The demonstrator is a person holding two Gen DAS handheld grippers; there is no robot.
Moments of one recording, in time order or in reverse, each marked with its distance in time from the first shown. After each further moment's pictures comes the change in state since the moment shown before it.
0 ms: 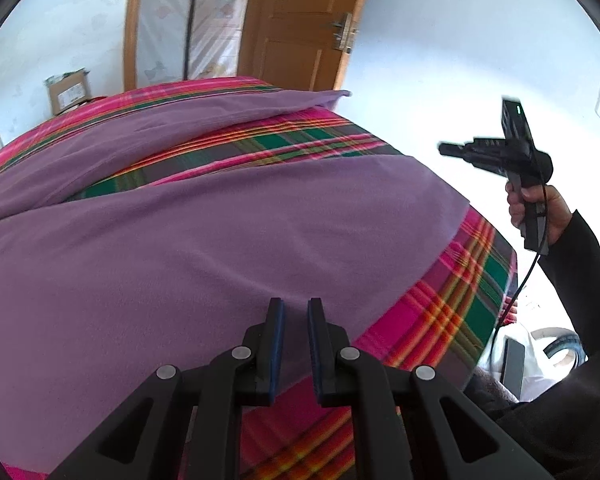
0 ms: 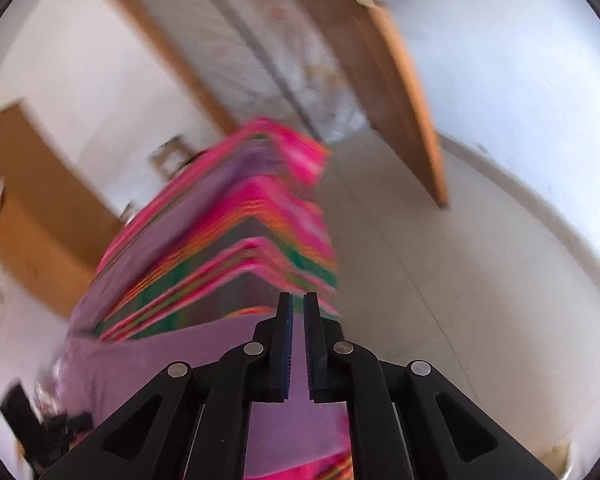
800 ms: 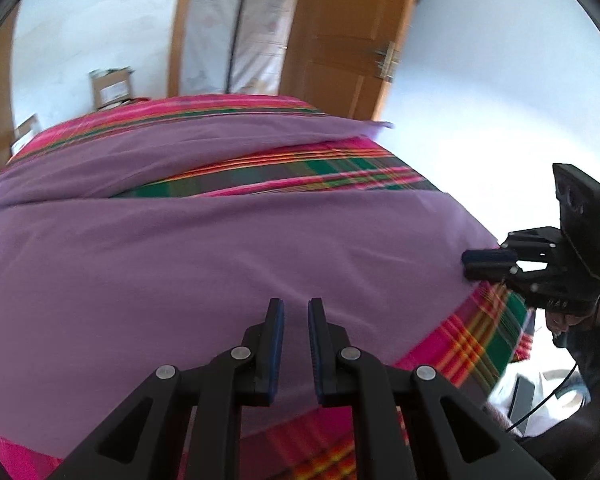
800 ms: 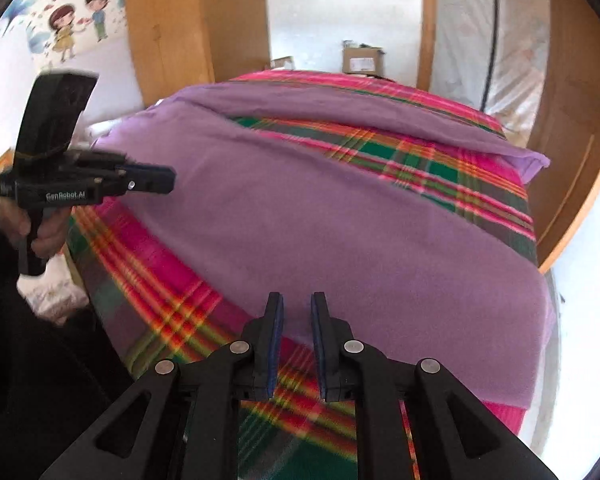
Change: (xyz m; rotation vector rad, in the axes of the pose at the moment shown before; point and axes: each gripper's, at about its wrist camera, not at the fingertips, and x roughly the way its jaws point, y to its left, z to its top) left arm -0.017 0.035 -0.002 -0.149 -0.085 0.123; right arm 0.015 0.165 -0.124 -0.691 0.187 0.141
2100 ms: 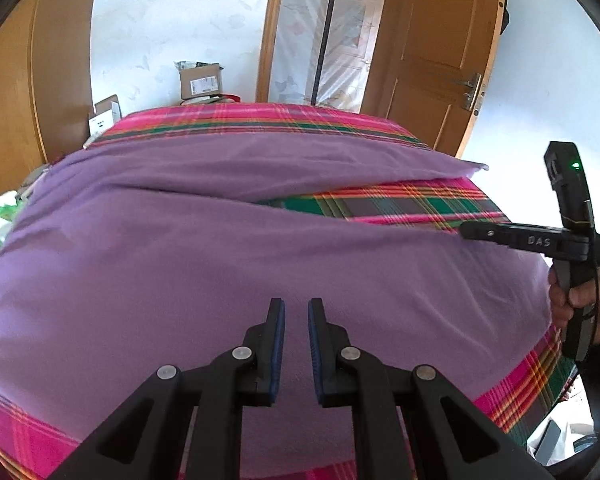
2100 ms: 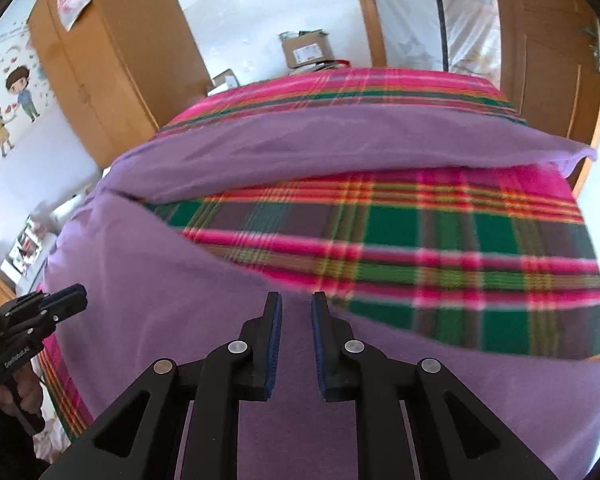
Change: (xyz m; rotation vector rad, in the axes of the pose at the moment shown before) left arm -0.042 0.080 0.014 -0.130 -0.045 0.244; right arm 0.092 -0.029 0.109 0.278 0.030 -0.008
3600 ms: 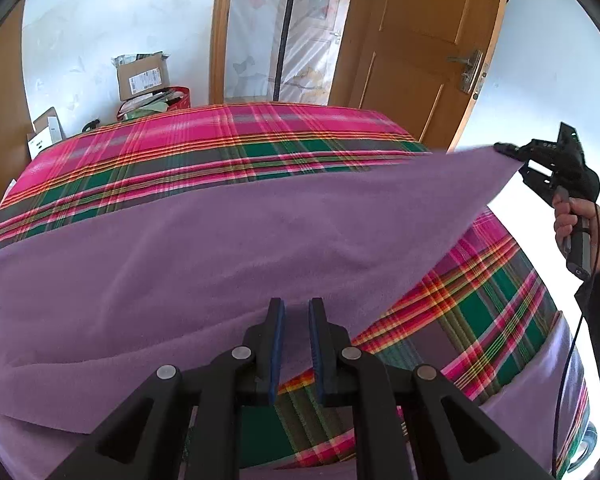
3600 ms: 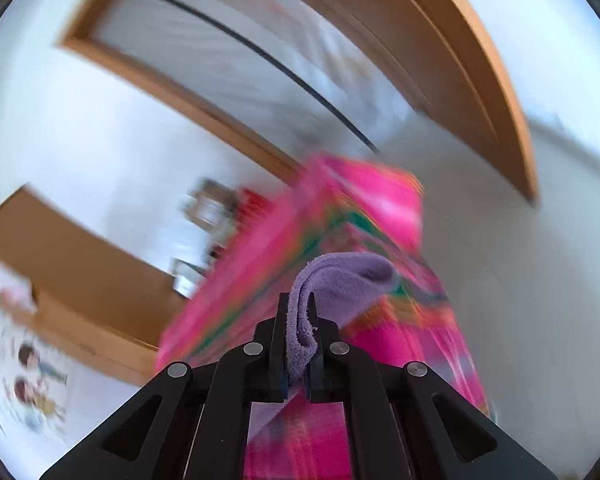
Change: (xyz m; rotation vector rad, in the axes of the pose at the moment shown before) left arm 0.158 -0.044 0.139 0.075 0.110 -0.109; right arm -0.009 -0.302 0.120 0.683 -0.339 0.137
